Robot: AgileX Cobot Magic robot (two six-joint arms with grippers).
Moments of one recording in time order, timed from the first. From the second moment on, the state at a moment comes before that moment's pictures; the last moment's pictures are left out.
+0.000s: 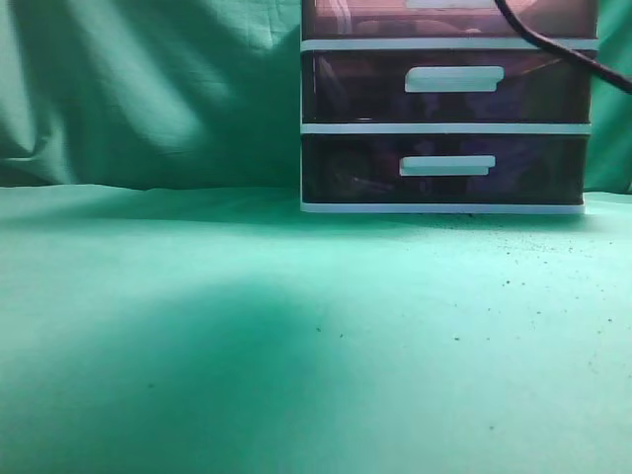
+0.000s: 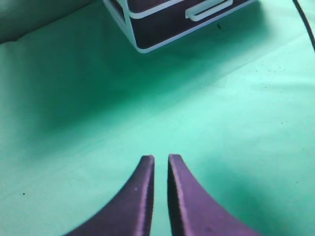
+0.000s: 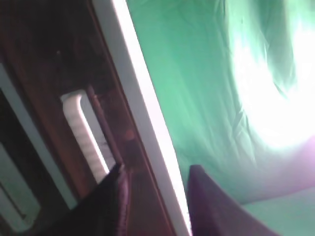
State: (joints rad) left arm -0.77 0.98 -1.02 0.37 0.78 -0.34; right arm 0.56 1.69 -1.08 0.86 -0.78 -1.99
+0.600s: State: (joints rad) left arm -0.77 0.52 -0.86 0.22 0.75 -0.16; right arm 0.99 1.19 -1.04 1.81 -0.95 -2.14
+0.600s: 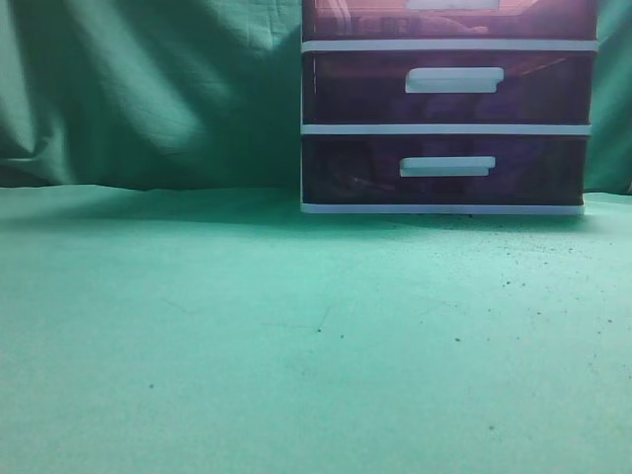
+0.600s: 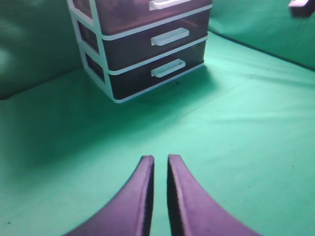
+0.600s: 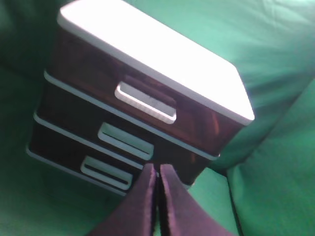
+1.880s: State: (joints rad) left arm -0.77 0.09 -0.21 0.07 0.55 -0.21; right arm 1.59 0.83 -1.04 1.81 -1.05 -2.14
